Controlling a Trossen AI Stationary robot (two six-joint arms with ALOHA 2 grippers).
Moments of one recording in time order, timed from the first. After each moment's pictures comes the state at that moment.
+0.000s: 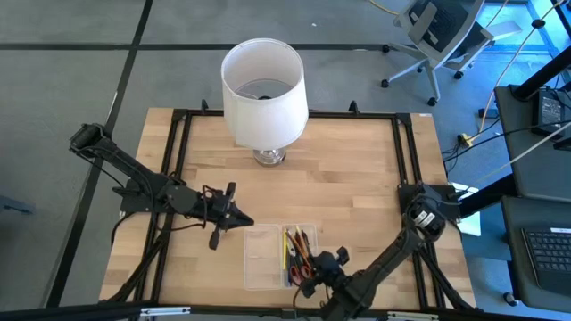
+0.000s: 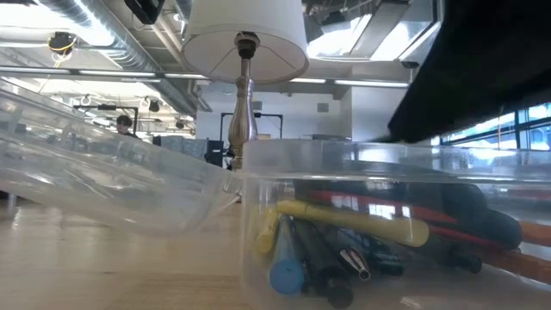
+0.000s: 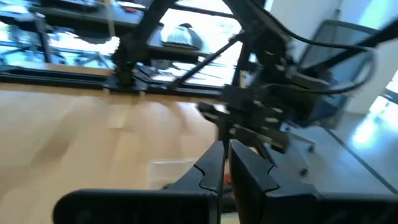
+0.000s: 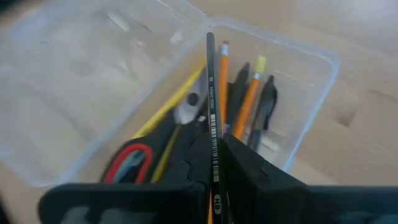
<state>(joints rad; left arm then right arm) -0.50 1.04 0.59 0.29 -0.32 -0.25 0.80 2.23 1.67 -0.95 0.88 1.75</state>
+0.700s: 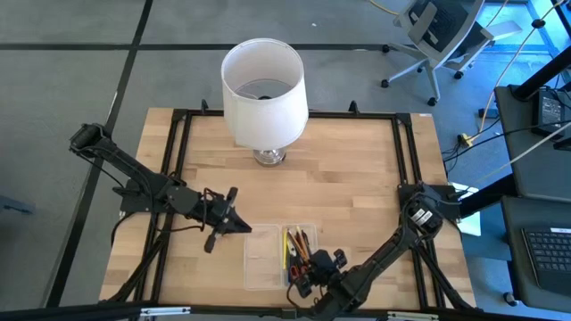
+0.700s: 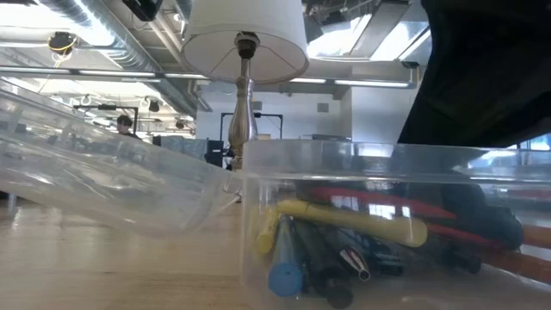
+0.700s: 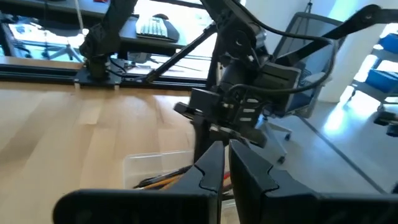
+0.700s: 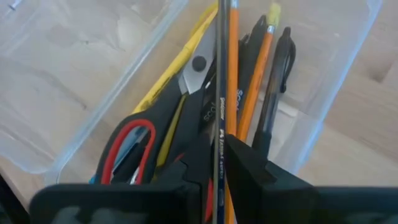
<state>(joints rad) -0.50 1.04 0.59 0.28 -0.21 -0.25 0.76 2.23 1.67 -0.87 0.71 1.75</state>
